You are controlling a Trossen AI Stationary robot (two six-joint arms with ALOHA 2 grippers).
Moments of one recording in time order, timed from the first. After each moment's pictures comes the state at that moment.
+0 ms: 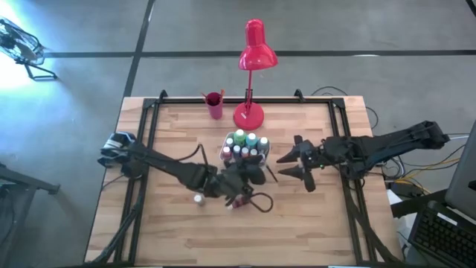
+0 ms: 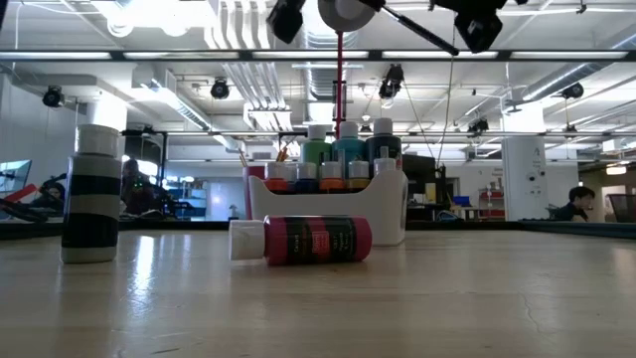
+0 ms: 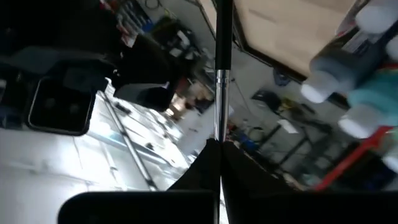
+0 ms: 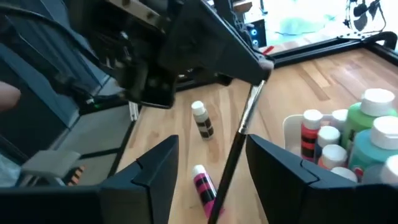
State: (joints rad) left arm -0.33 1.76 1.45 -0.03 -0.97 1.94; right arm 0.19 0.93 0.70 -0.02 0.05 0.36
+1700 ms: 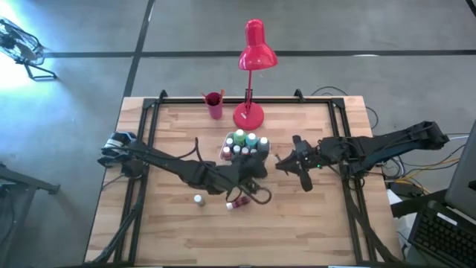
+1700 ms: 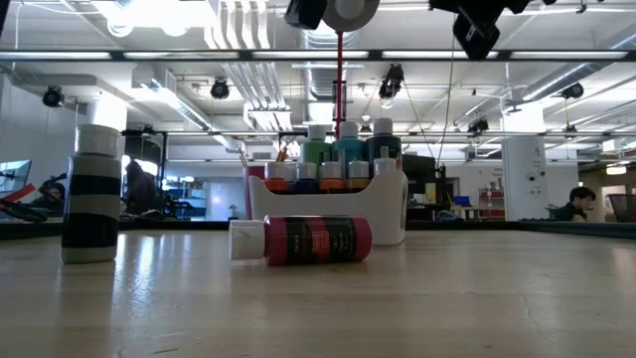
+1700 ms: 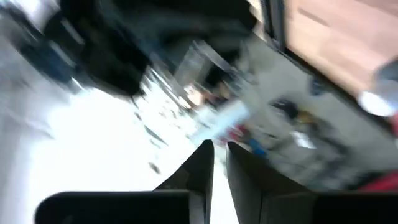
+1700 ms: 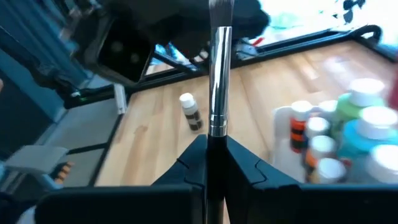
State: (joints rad) left arm -0.29 1.76 1.45 0.21 -0.91 1.99; right arm 0.18 0.97 0.70 -0.03 0.06 0.36
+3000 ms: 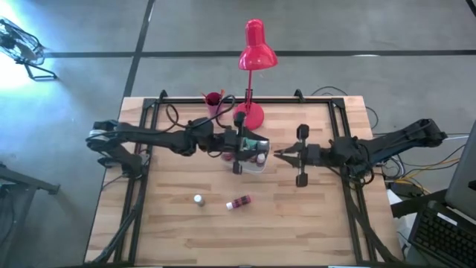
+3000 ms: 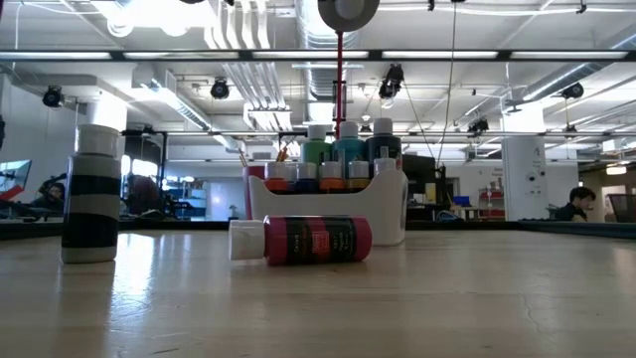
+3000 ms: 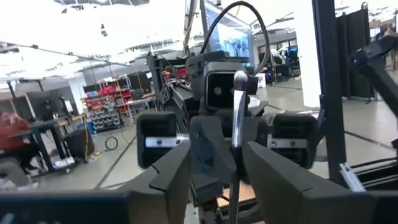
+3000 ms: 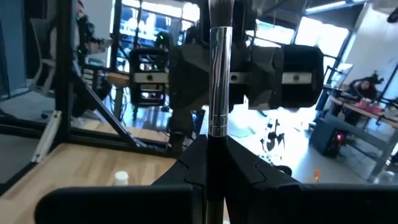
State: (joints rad) left arm 0.01 1.55 1.17 0.62 0.13 0.19; right arm 0.25 0.98 0.69 0.36 0.31 -0.19
